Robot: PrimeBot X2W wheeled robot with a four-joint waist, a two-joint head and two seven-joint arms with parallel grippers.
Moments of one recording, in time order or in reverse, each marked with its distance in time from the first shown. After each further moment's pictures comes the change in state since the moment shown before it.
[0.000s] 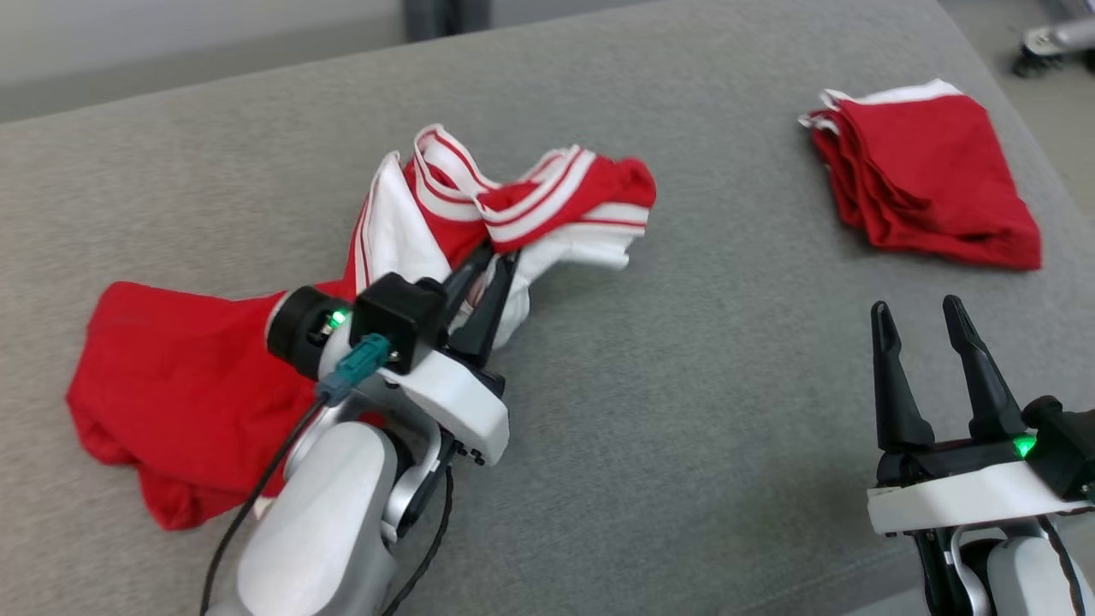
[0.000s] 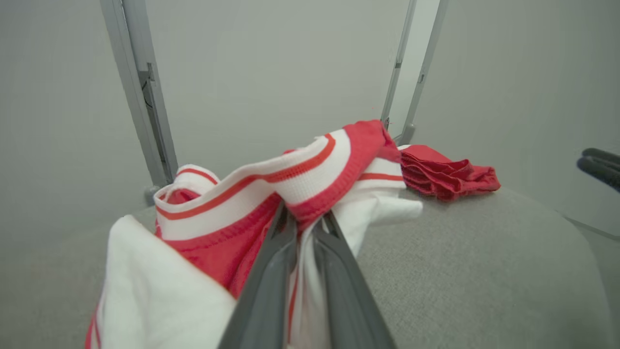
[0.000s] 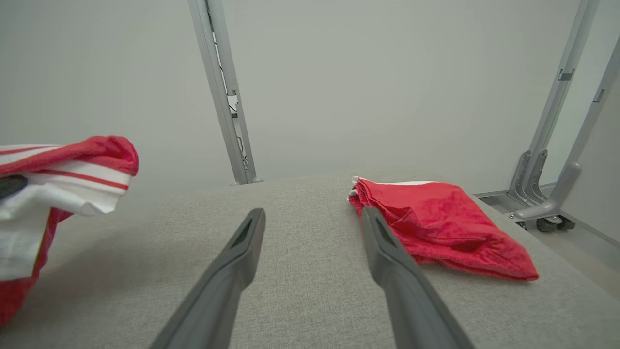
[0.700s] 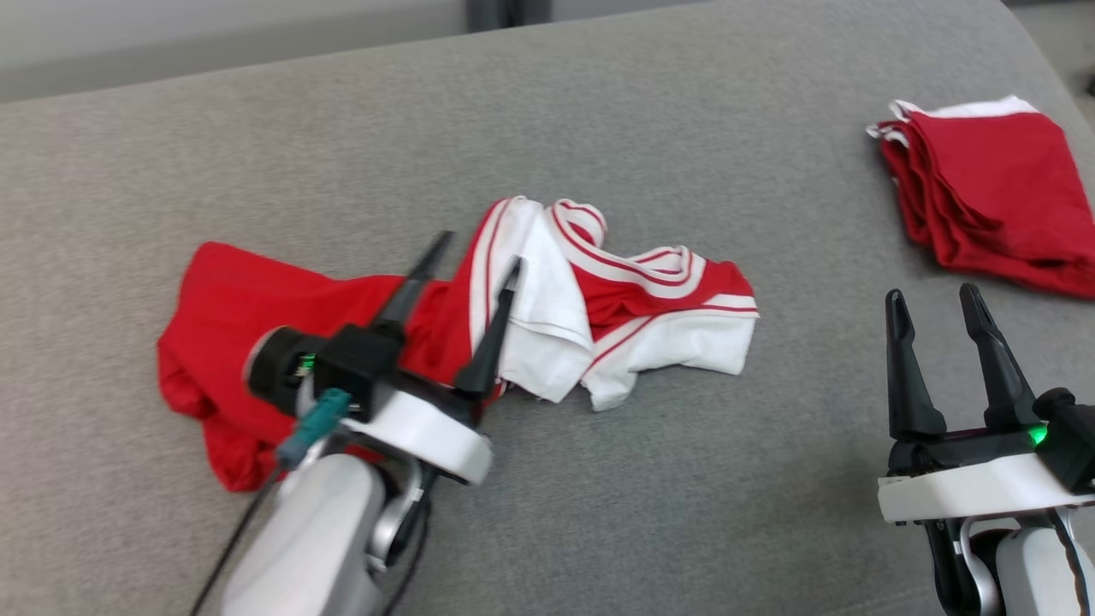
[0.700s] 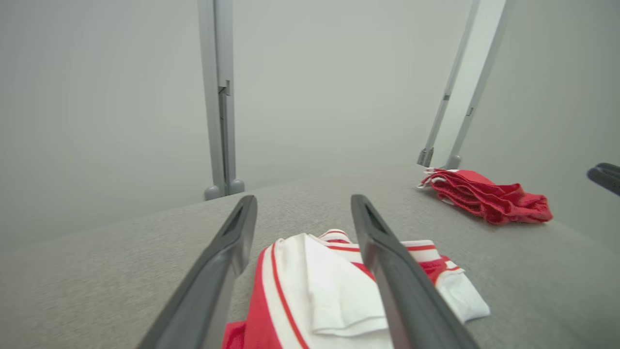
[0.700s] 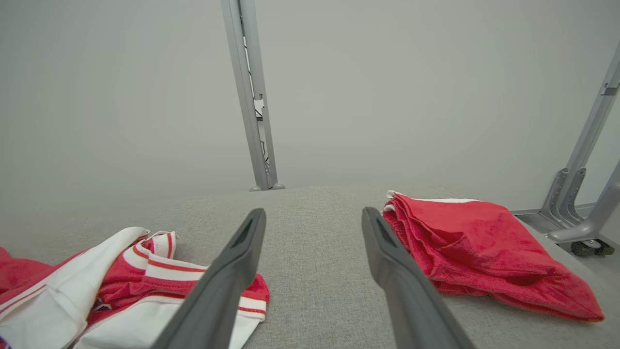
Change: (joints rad) left arm 0.039 0.021 -0.057 0.069 -0.053 0.050 -0.170; right arm -0.027 0.003 -0.022 0.026 -0.029 0.000 -0.028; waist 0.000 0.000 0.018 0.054
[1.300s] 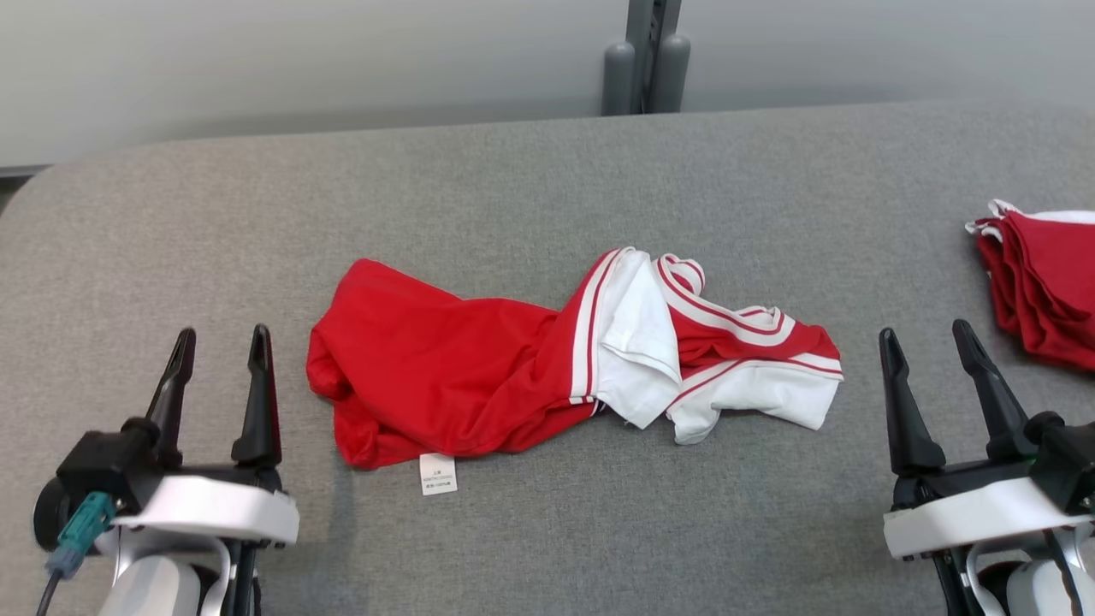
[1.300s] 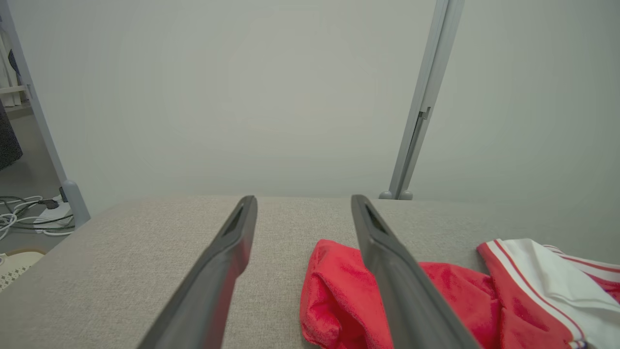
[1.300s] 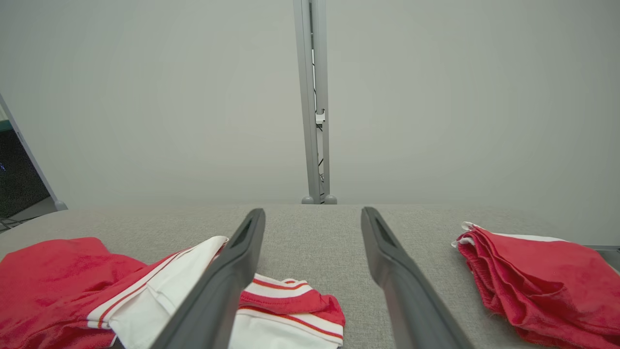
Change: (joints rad) left arm 0.243 0.143 0.308 -0.055 -0.136 0.092 -0.052; right arm 0.065 -0.026 0.004 -0.042 -0.018 0.000 0.078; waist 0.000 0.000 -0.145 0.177
